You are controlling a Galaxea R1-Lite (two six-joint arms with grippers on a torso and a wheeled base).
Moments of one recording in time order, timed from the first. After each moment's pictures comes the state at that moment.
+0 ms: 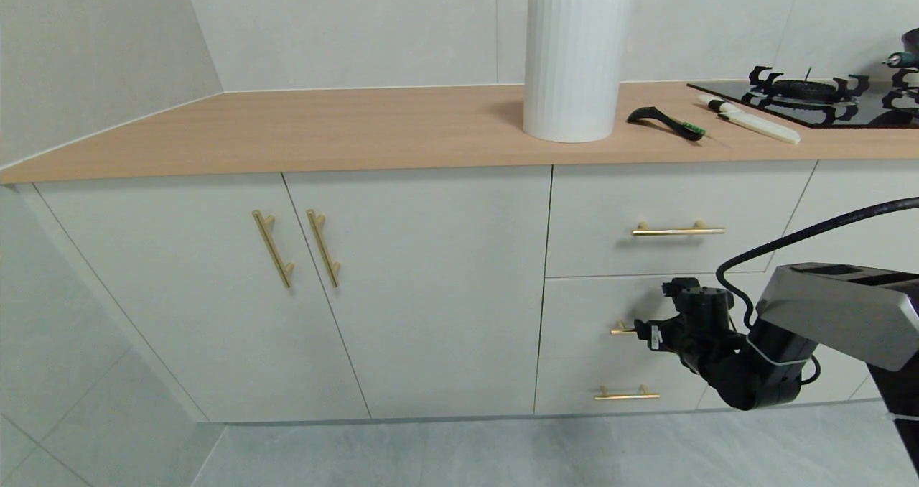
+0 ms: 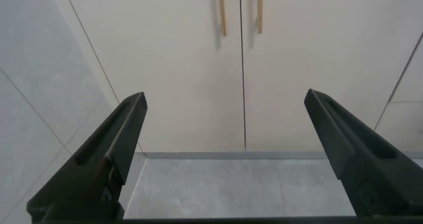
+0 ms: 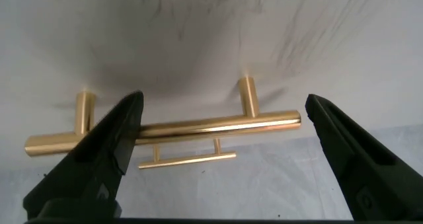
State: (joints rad) left arm 0.00 0.00 -0.01 -0.05 0.10 0.10; right arm 0.15 2.51 -0.99 -1.05 -0.27 0.07
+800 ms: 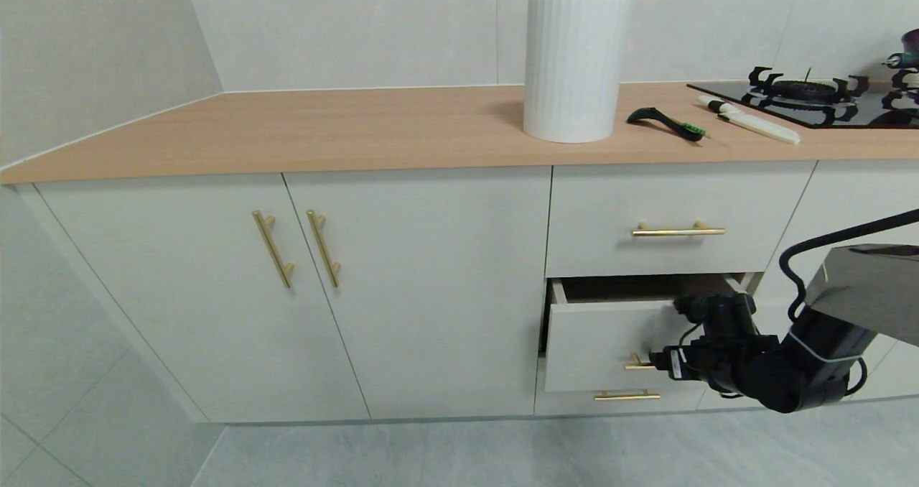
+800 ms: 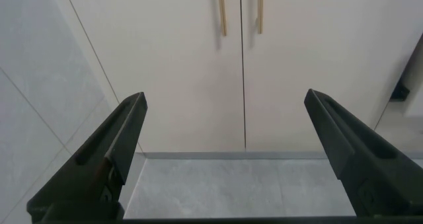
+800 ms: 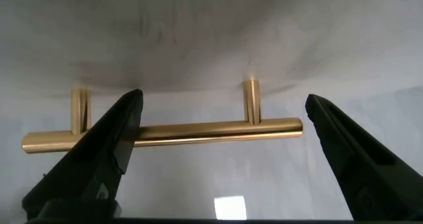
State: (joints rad) left arm 0.00 0.00 -0.01 -0.05 0.10 0.10; right arm 0.15 2.30 -0.81 -0.73 -0.20 0.06
